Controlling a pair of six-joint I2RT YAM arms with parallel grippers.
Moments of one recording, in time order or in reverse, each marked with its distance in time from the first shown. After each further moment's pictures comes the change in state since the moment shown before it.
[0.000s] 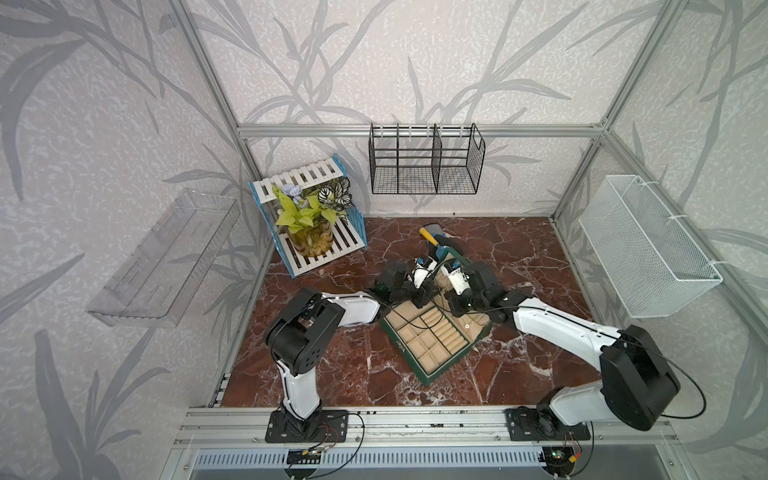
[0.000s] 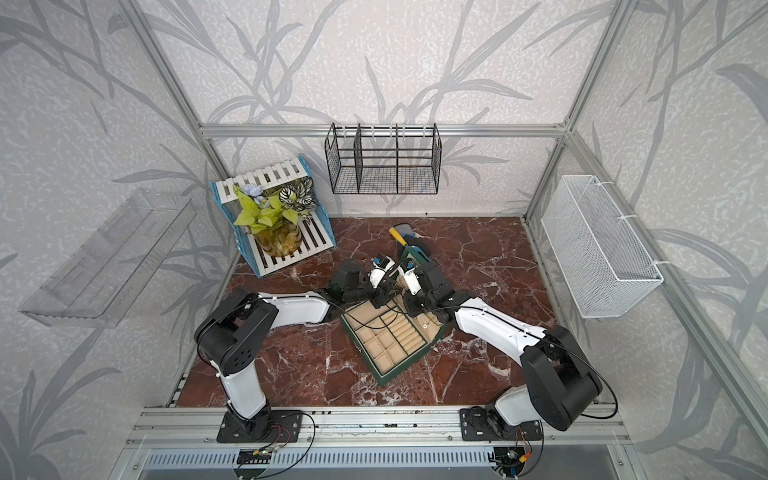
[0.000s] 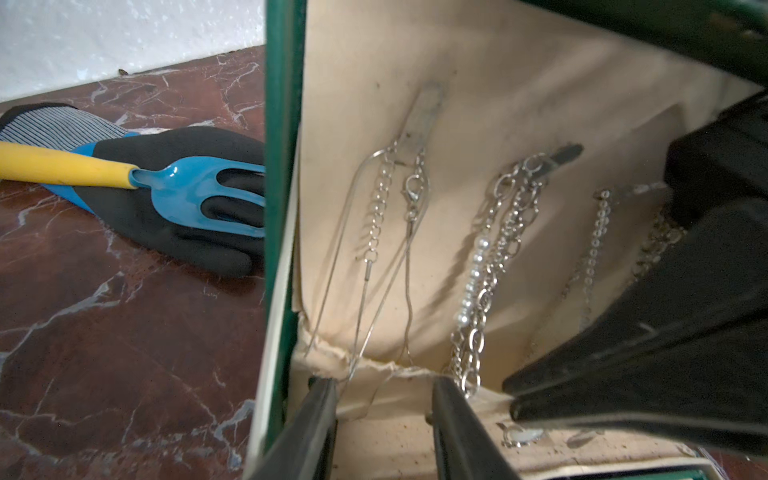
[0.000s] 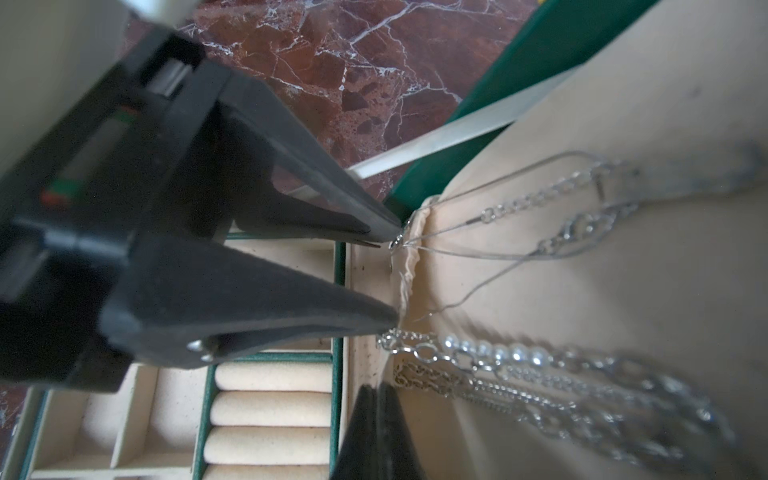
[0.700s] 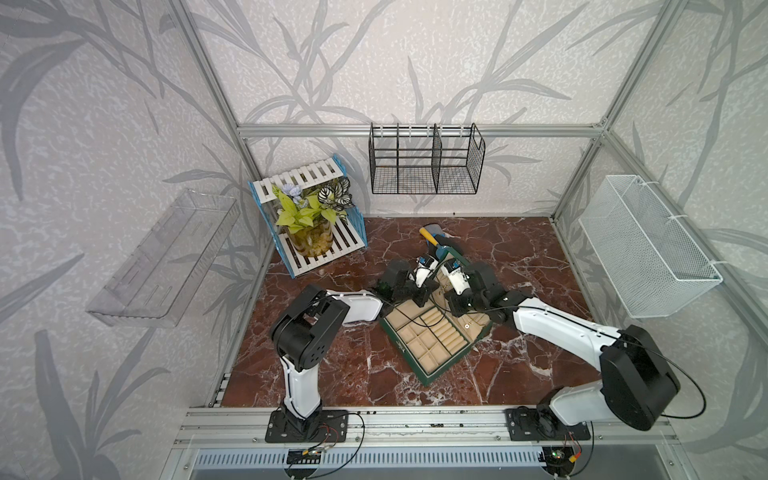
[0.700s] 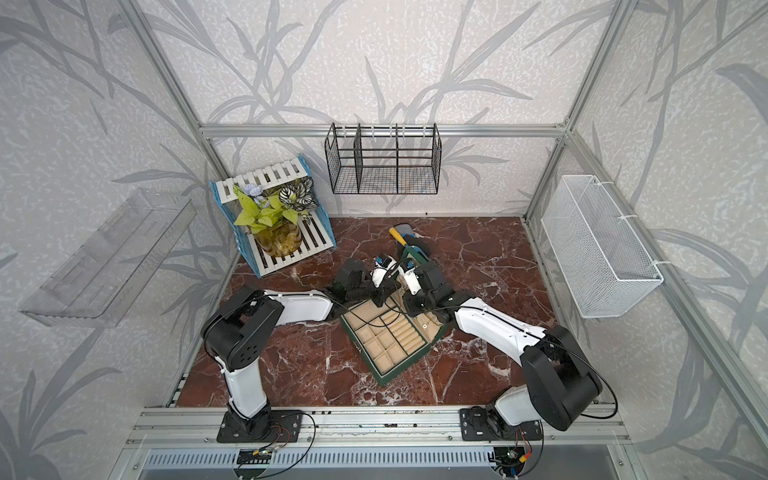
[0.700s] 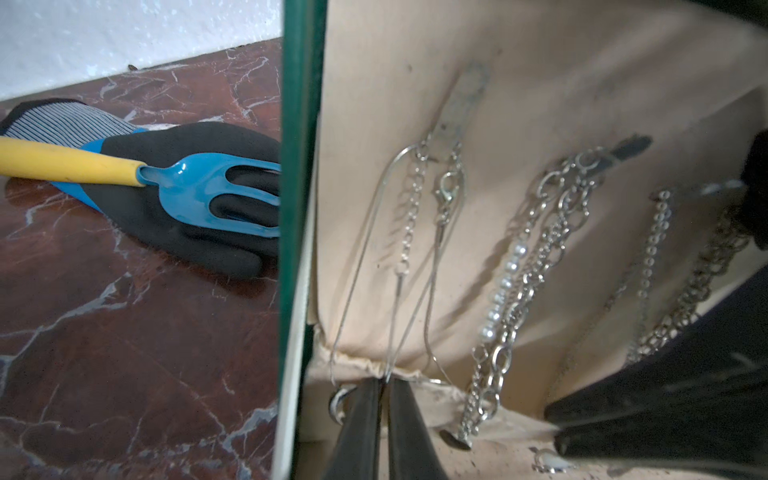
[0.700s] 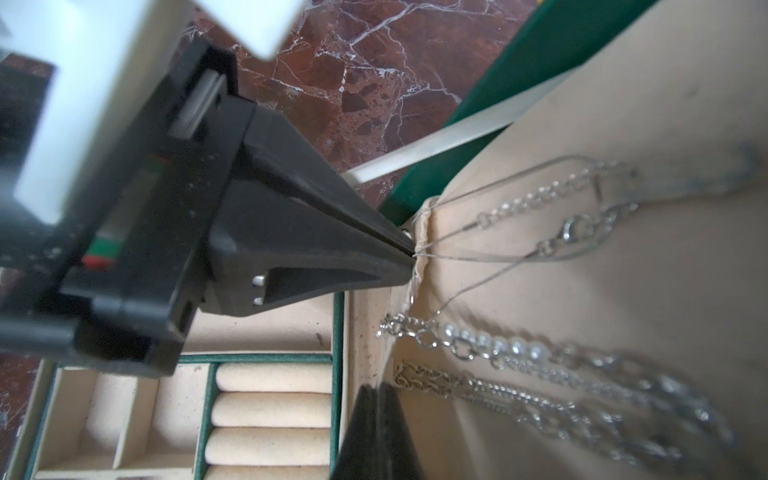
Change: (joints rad) left arm -0.004 0.029 0.014 0.008 -0.034 0.000; right arm 0.000 0.000 0.000 0.002 -0.001 0.005
